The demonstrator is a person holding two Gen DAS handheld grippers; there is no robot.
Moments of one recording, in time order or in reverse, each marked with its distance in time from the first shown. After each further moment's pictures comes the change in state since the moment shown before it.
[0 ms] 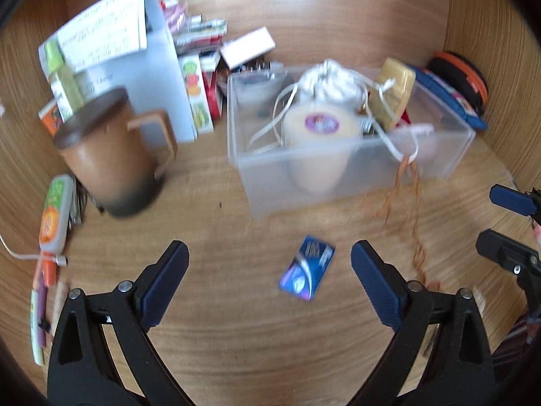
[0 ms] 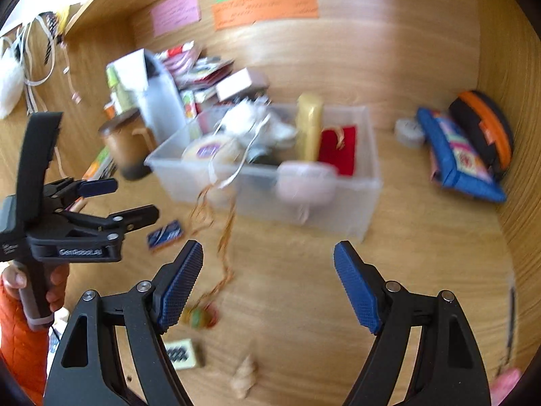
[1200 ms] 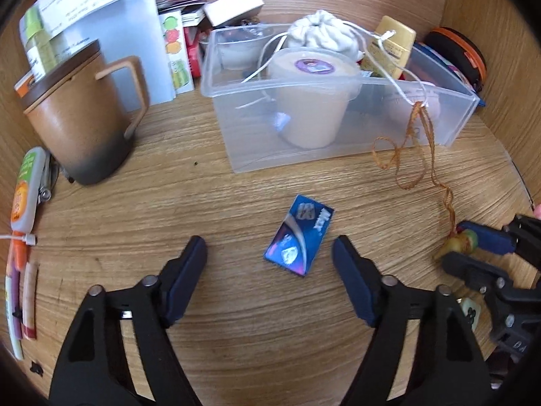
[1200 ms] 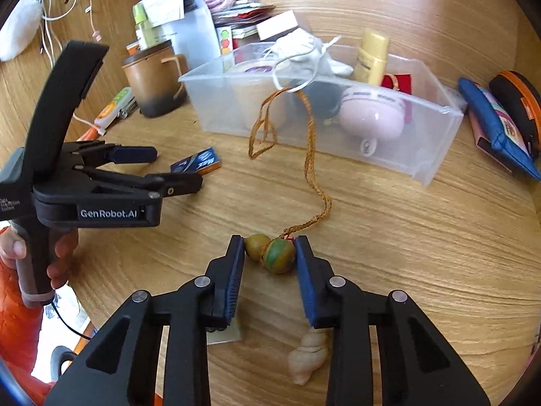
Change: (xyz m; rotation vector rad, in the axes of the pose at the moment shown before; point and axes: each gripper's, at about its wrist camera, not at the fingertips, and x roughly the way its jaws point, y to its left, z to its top) left arm 0.026 -0.004 -0.016 0.010 0.082 -0.071; right arm 0.034 0.033 -0.039 -0.077 0.121 0.045
